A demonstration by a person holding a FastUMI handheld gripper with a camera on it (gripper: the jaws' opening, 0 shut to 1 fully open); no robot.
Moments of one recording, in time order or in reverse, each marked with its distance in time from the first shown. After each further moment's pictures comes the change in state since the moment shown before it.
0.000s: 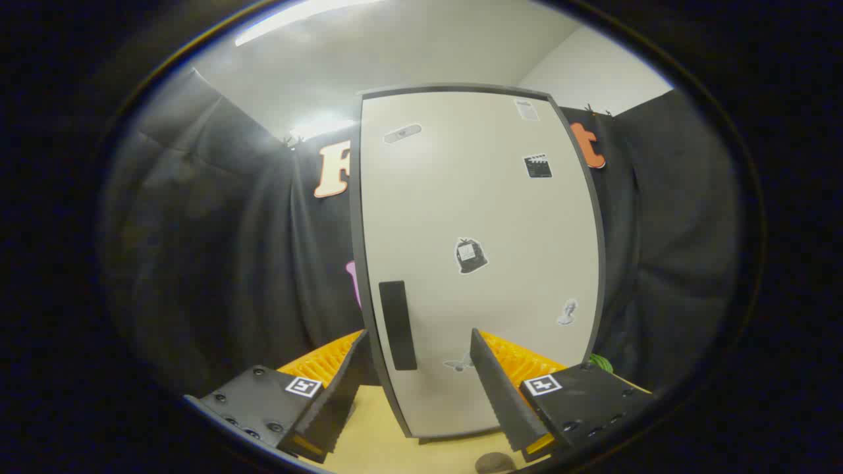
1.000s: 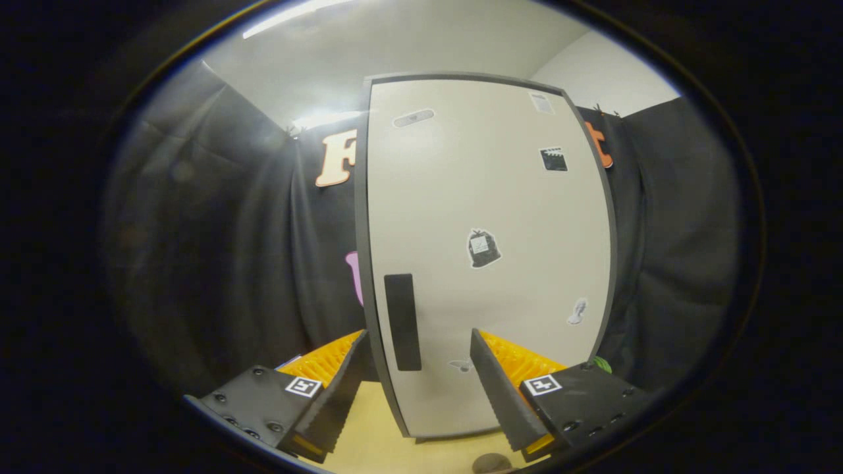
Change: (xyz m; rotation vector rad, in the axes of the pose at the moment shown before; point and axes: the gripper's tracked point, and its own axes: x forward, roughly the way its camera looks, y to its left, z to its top) arm 0.026 0.015 -0.014 -0.023 0.032 0.009
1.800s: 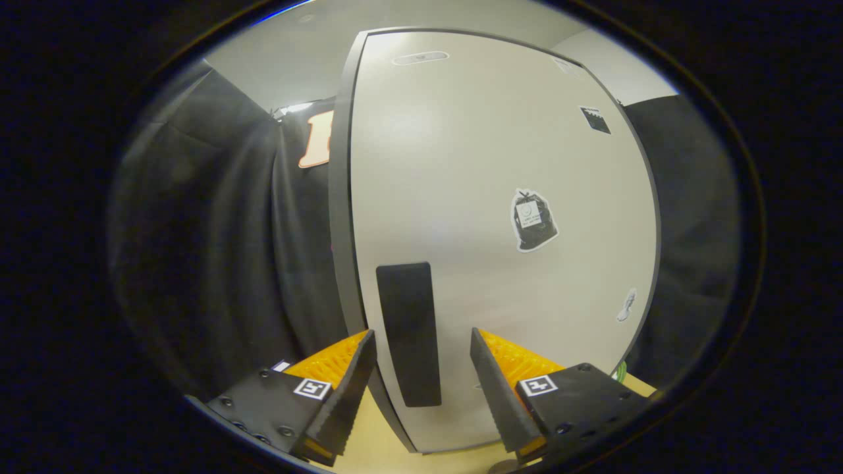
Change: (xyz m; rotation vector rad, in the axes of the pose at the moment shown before) arm 0.090 0.017 -0.025 0.006 0.030 -0.052
